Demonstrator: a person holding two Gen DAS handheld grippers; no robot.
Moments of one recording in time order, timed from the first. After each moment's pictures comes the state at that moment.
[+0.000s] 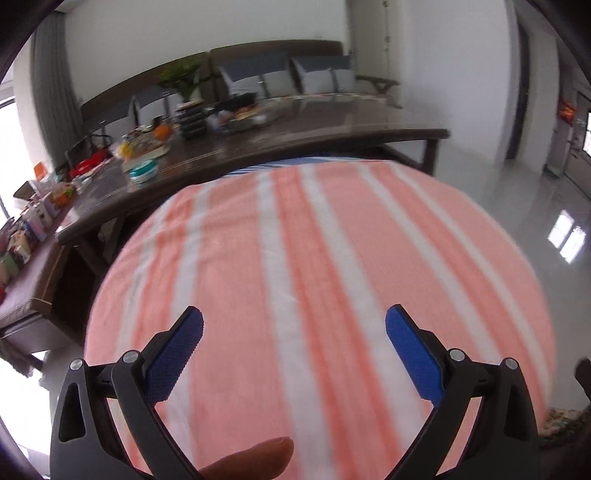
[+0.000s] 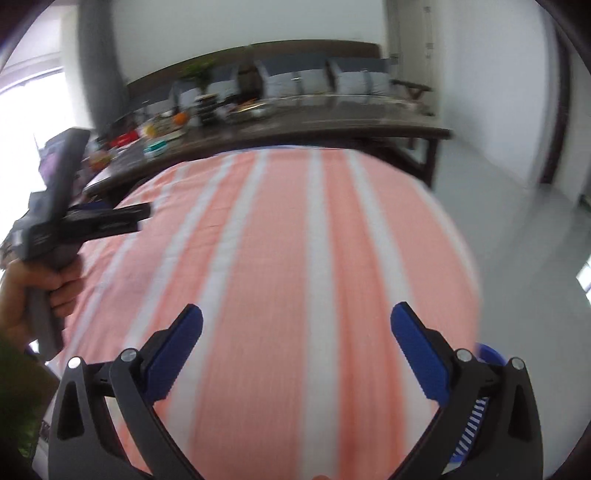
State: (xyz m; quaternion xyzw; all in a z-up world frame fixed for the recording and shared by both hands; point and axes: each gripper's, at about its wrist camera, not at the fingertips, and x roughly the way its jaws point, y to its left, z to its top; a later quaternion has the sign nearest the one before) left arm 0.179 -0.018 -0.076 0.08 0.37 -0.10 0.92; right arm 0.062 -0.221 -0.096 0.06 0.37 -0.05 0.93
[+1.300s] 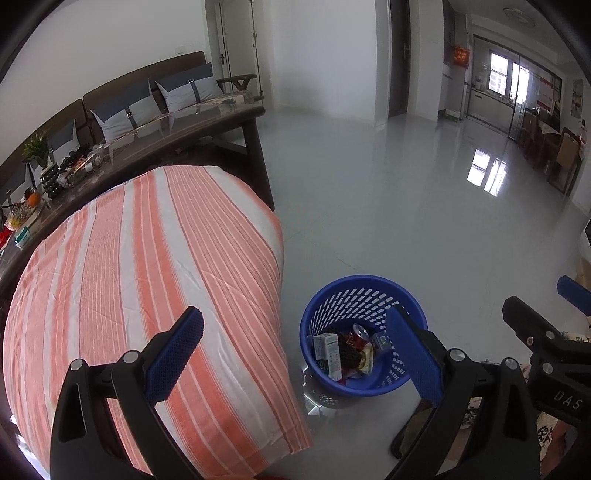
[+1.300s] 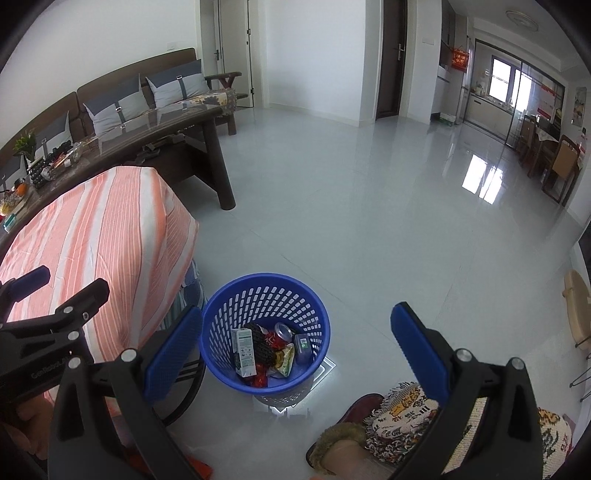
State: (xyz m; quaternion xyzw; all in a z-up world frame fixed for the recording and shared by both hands) left arm 0.022 -0.291 -0.115 0.16 0.36 -0.26 0.88; right arm -0.090 -0.416 -0.119 0.14 0.37 -0.27 0.88
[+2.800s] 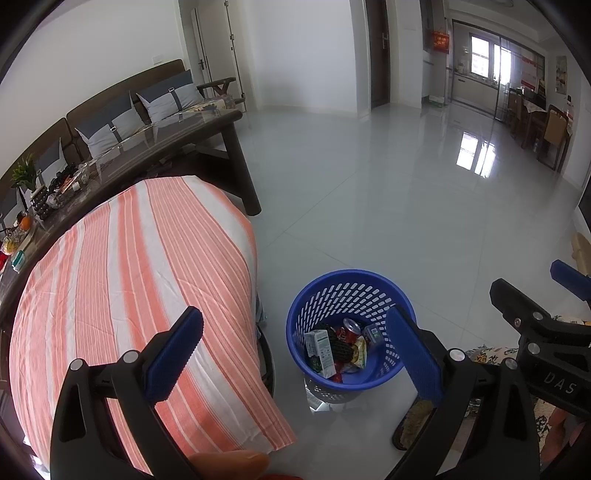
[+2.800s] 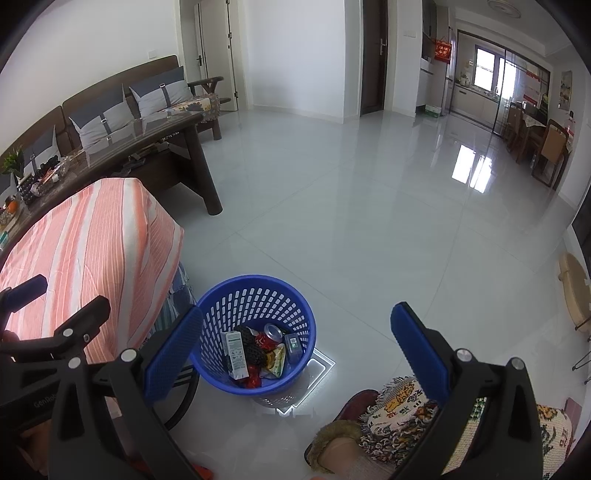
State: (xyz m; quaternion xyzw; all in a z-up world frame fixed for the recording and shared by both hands) left arm 0.005 -0.311 -0.114 0.19 0.36 -0.29 0.87; right arm -0.107 -0.436 -0.120 0.16 0.36 -0.29 0.87
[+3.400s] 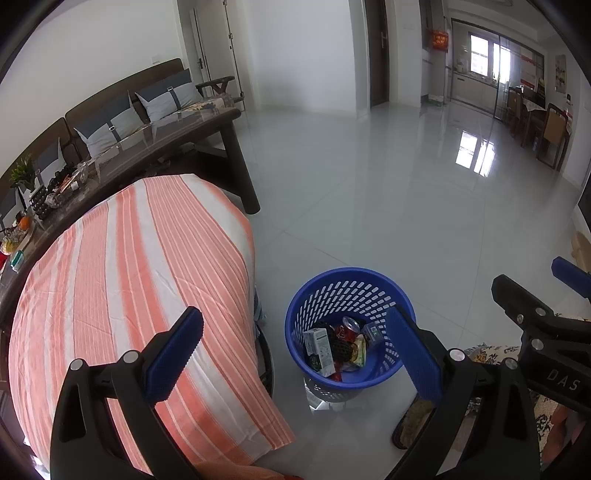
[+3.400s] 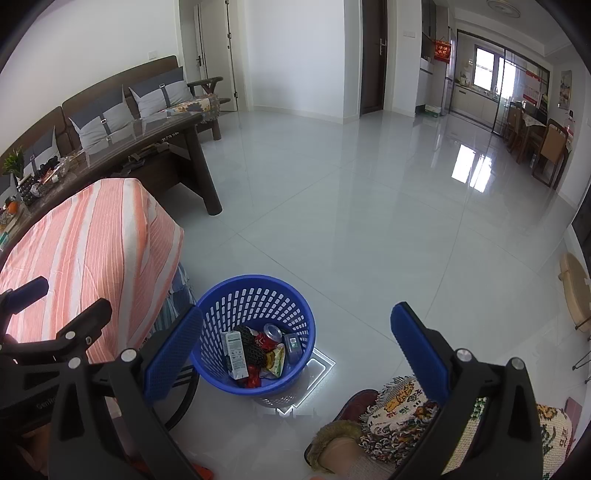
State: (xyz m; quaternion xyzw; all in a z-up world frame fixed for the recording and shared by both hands) left arm 0.004 -0.312 -0.114 0.19 0.36 -0.29 0.87; right arm -0.107 -0.437 -0.120 0.16 0.36 -0.29 0.87
